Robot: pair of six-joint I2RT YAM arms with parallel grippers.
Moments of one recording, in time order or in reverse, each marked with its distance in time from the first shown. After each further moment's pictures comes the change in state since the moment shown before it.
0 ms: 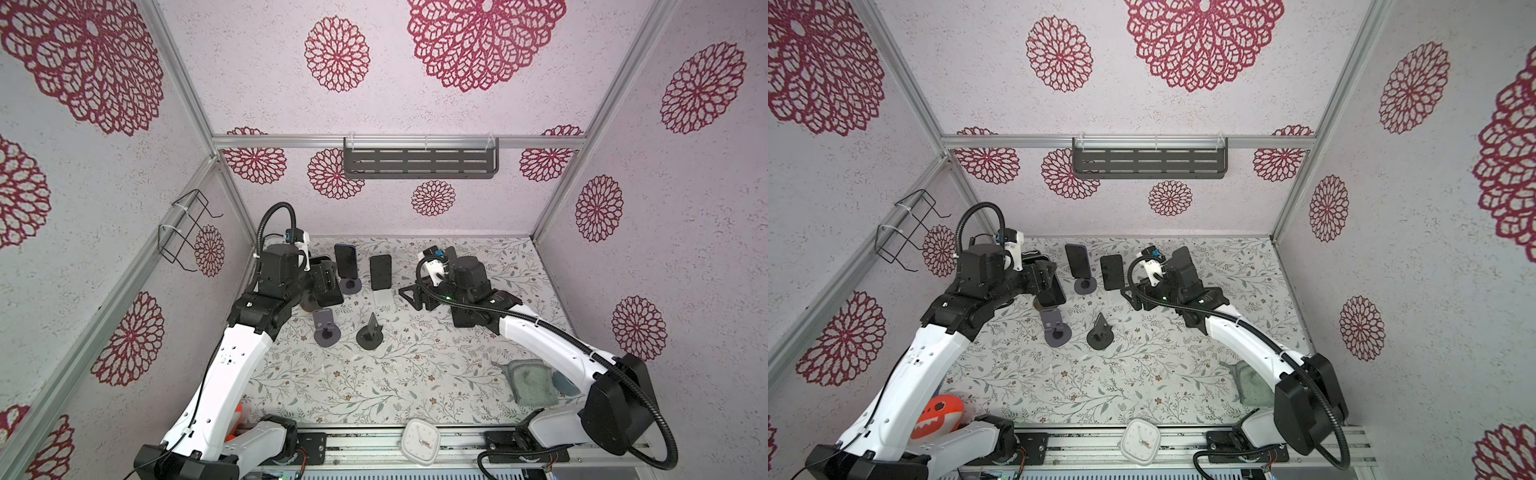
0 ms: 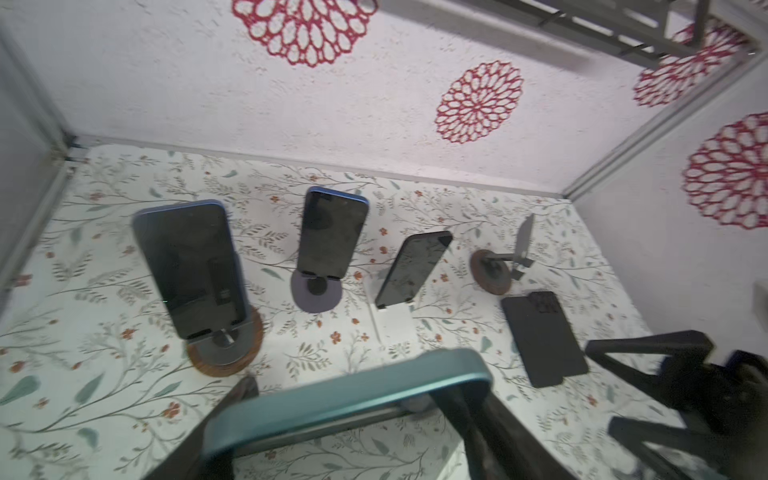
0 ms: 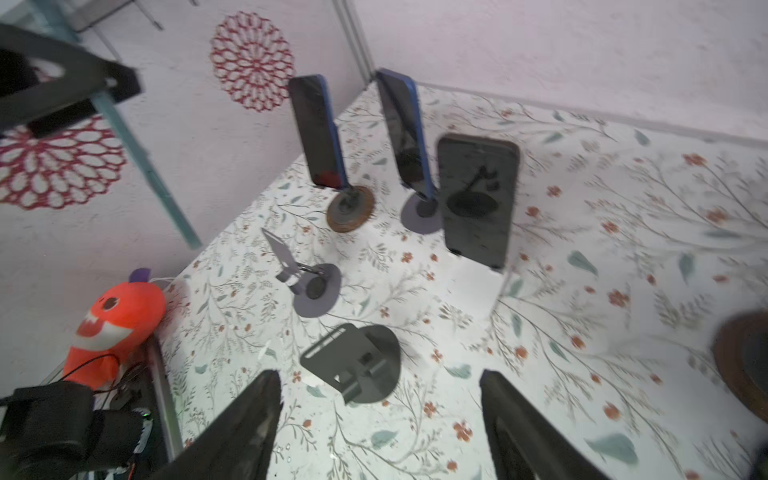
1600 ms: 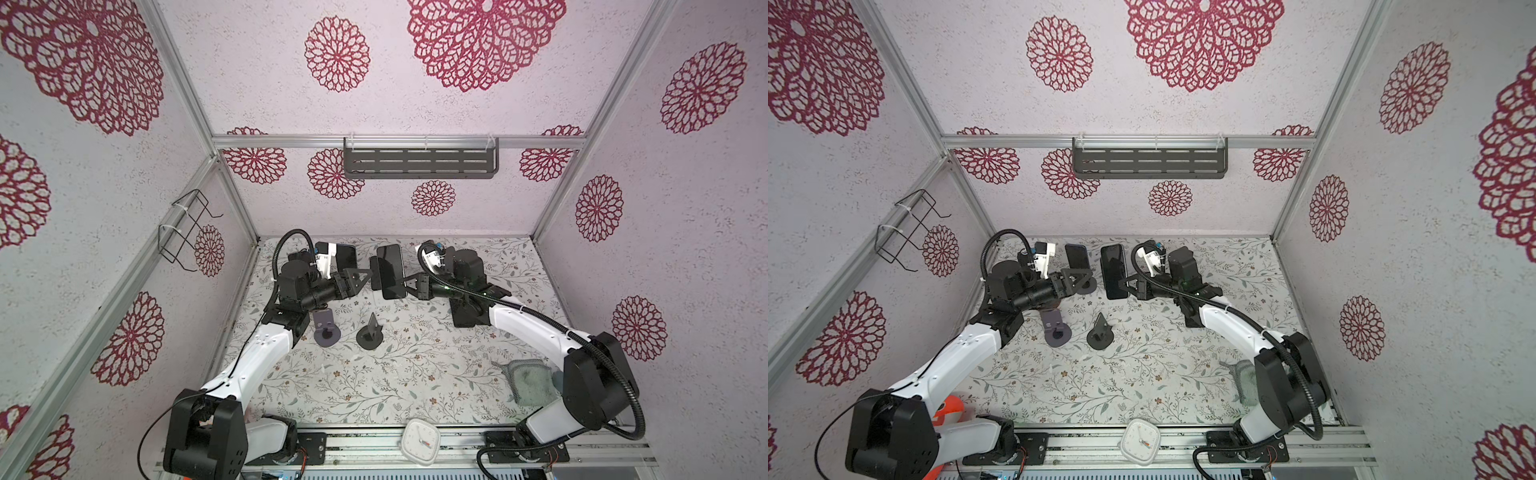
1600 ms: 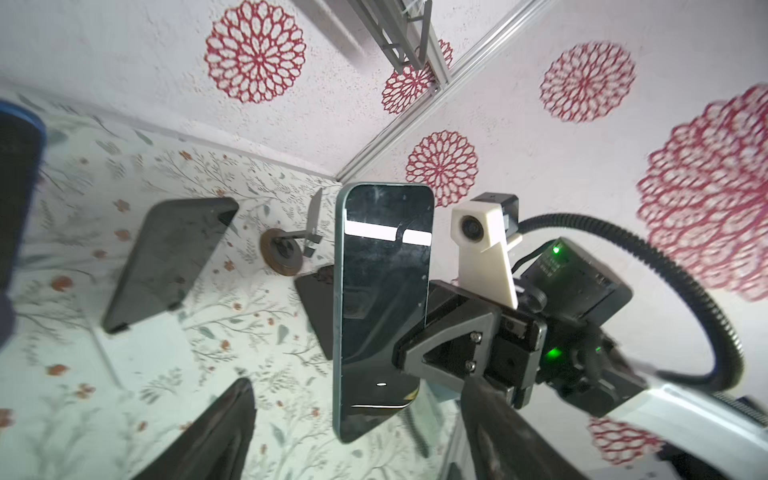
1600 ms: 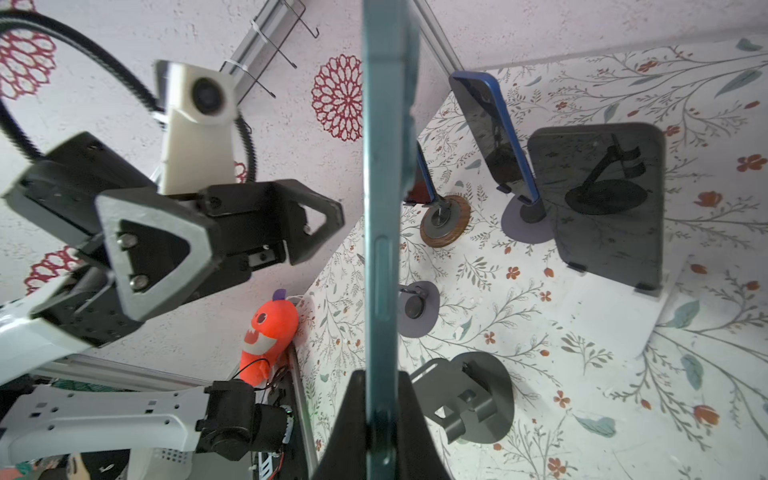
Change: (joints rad) left arm 0.011 0.127 -0.423 0.889 0.637 -0.403; right arm -0.089 0.106 -0.011 0.231 -0.343 0.320
